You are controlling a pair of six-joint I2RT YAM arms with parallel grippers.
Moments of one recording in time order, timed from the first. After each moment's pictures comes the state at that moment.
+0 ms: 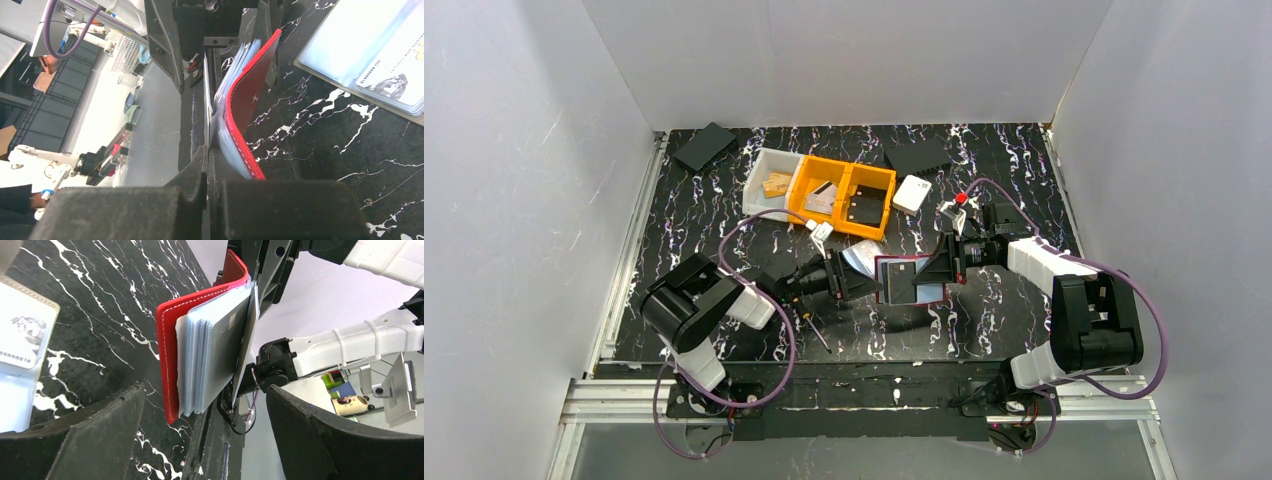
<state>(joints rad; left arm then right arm) -0.68 1.70 0.39 1.27 0.60 -0.98 0.14 1.47 0.74 -0.36 -1.48 -0.21</state>
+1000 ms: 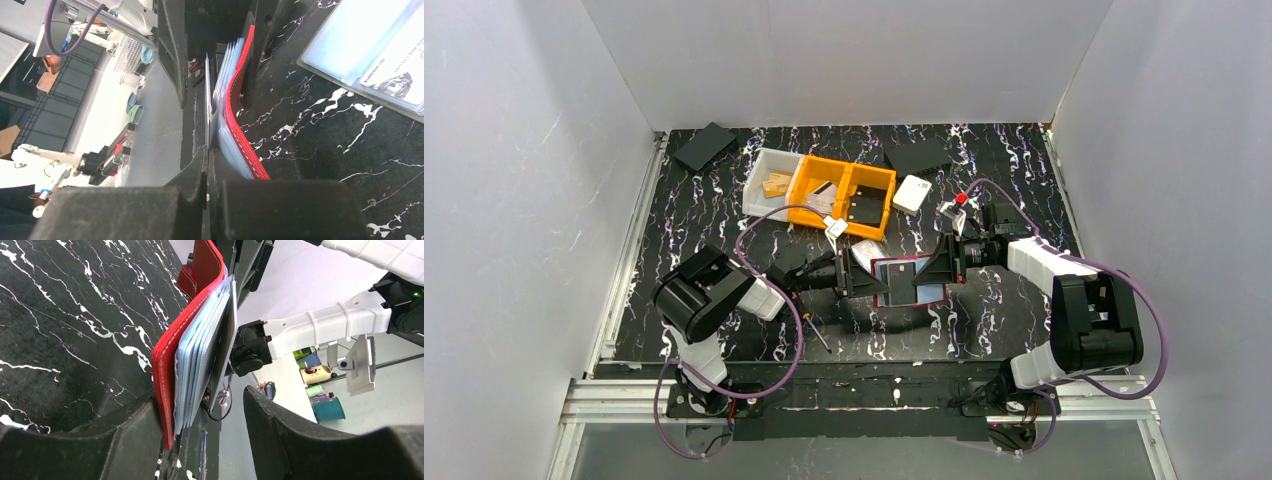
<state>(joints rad) -0.70 1.80 0.51 1.30 0.76 -1.07 0.14 1.47 0.74 -0.37 -1.49 -0.21</state>
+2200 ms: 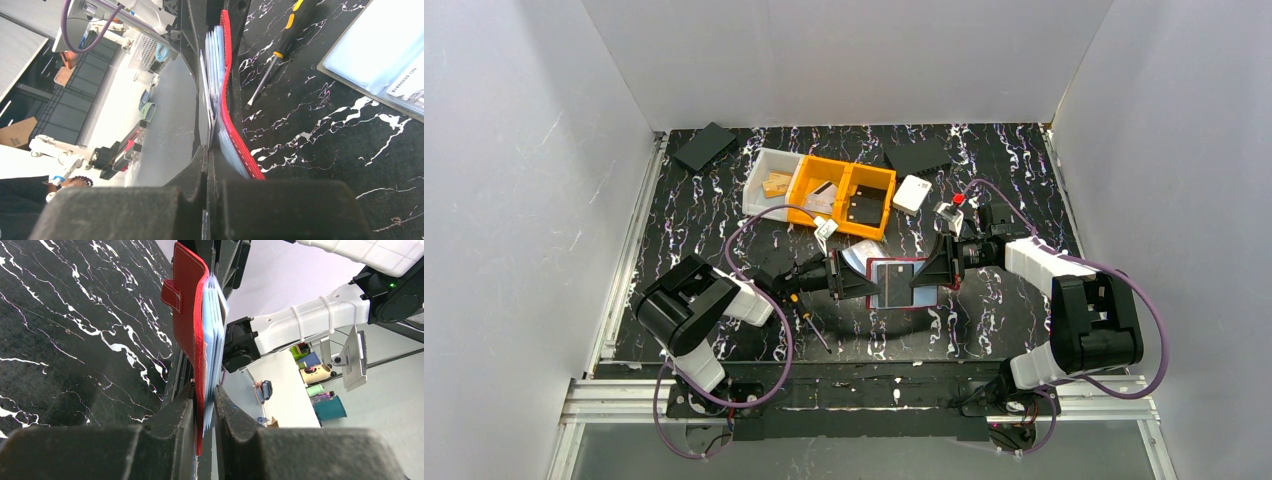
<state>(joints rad) -0.68 1.69 0.43 1.31 0.77 -1.07 0.16 1.47 0.74 -0.37 -1.53 -0.21</state>
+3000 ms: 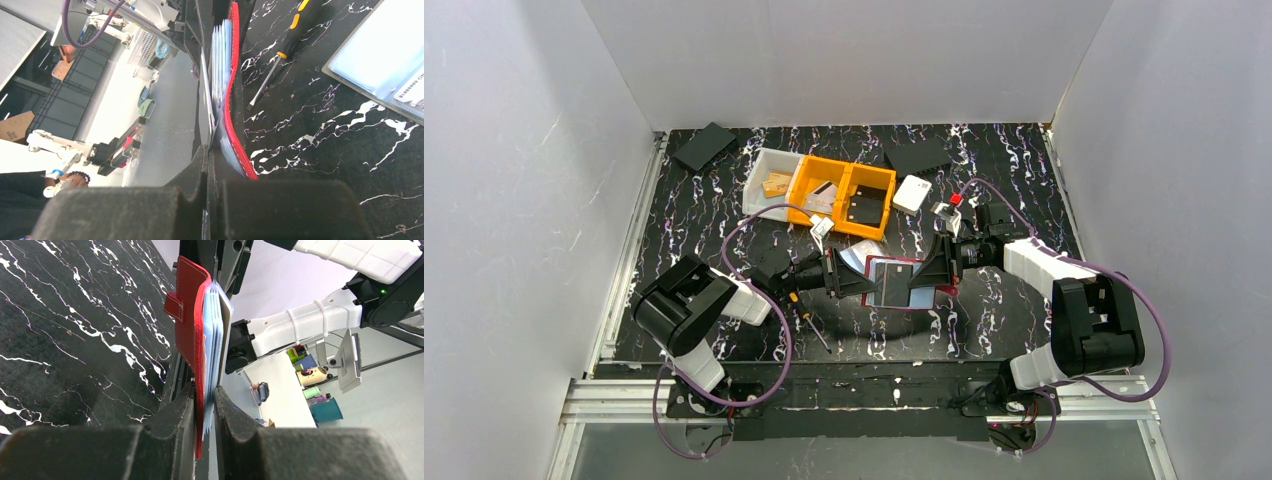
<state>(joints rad) -0.65 1.68 0.42 1.32 0.78 -1.09 0.18 1.45 0.74 -0.36 -1.53 -0.20</state>
